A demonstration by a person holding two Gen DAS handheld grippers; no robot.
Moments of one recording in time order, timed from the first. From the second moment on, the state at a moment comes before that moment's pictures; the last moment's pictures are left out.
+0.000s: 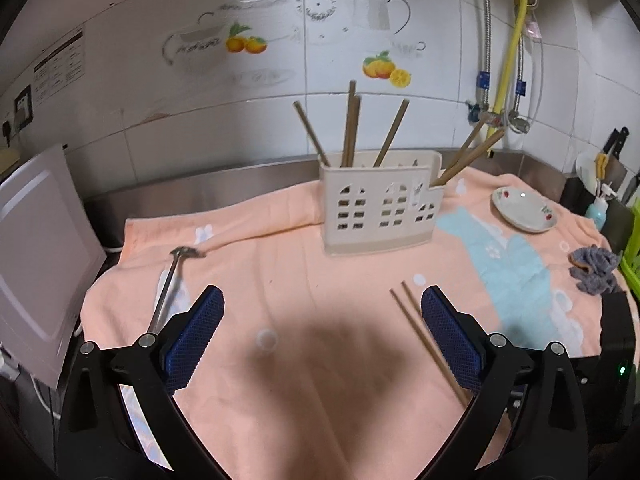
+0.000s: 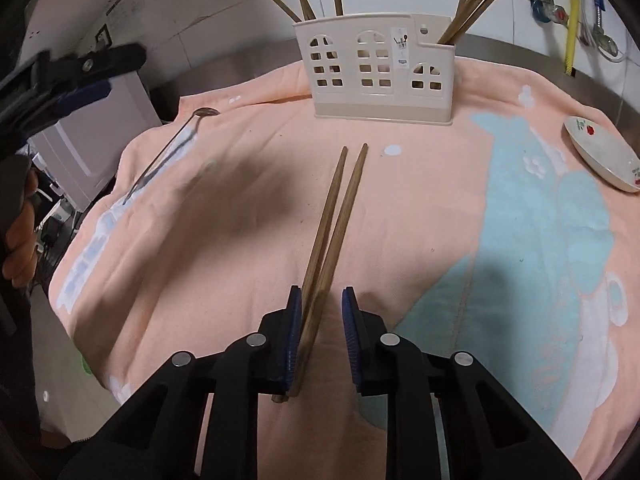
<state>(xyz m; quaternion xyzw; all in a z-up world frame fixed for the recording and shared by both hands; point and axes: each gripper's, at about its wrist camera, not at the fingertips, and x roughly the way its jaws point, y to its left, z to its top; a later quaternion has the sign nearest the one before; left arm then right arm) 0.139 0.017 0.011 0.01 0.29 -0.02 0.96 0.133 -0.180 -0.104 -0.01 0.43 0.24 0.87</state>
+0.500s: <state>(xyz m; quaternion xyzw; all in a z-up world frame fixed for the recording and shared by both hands) 0.130 0.047 -0.016 -0.02 0.31 -0.01 0.95 0.145 -0.166 -0.115 0.00 0.44 0.20 0.87</state>
